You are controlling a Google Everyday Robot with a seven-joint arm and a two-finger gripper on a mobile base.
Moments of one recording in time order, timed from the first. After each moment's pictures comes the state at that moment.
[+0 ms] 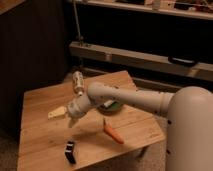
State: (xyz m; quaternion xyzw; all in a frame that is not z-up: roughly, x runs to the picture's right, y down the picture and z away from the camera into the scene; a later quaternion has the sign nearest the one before) arm -0.233 0.156 0.713 -0.61 -0.08 0.59 0.52
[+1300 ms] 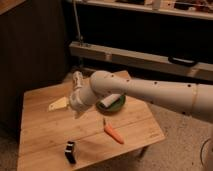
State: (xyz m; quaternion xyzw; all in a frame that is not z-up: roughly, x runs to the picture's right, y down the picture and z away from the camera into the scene) arm -0.176 0.087 0.617 -0.49 -0.09 0.65 0.58
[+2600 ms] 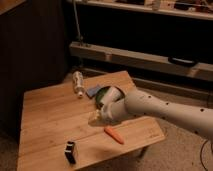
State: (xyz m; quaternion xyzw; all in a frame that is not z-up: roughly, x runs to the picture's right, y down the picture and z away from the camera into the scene) arm -0.062 0.141 0.643 -0.45 -0.05 0.75 0.48
